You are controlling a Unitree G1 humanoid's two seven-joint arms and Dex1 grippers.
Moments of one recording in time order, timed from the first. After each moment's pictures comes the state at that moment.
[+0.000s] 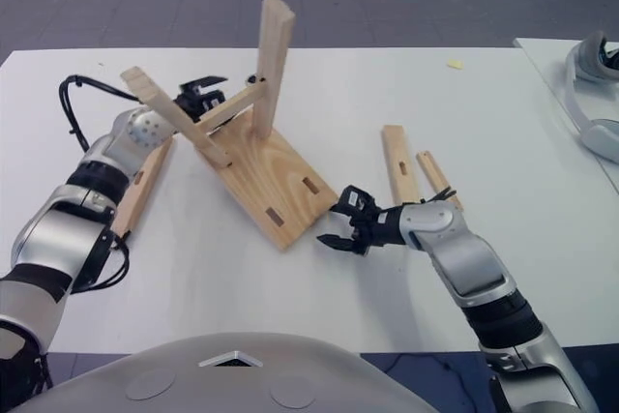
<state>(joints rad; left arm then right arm) -0.88 0.38 -0.34 1.00 0.43 -0.51 -0.42 -0.04 -0.69 0.24 -0.34 0.21 0.69 0.93</state>
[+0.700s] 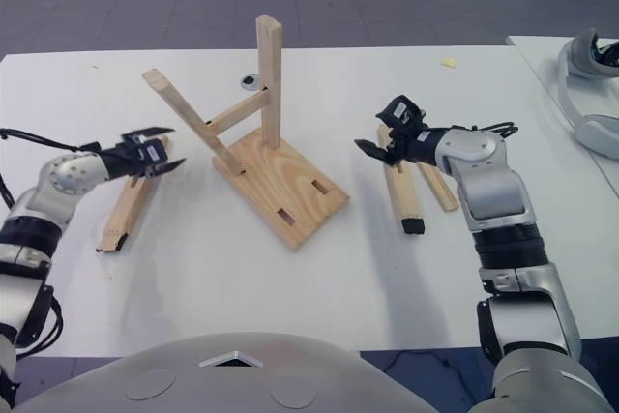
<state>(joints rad) -0.37 0.66 -0.26 0.65 0.27 -0.51 -0.65 -0.39 -0.63 0.11 0.14 0.10 0.41 0.74</state>
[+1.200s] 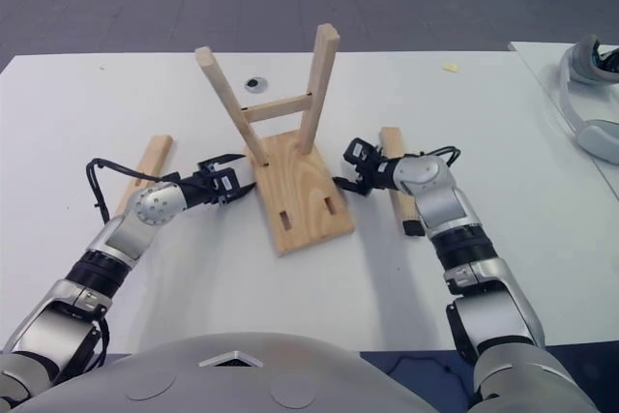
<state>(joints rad) -0.26 0.46 -0.37 0.34 0.33 -0.25 -0.54 -0.32 -0.58 0.29 0.24 0.01 0.29 0.92</state>
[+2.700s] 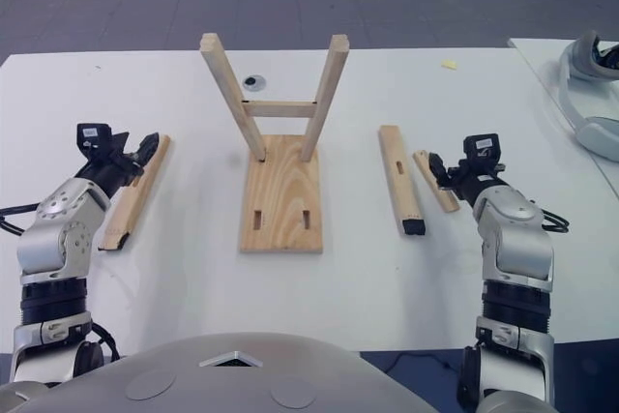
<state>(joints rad) -0.08 0.34 0.25 -0.11 -0.31 0.54 -0.28 -0.07 -0.50 -0.31 -0.04 0.20 0.62 0.38</state>
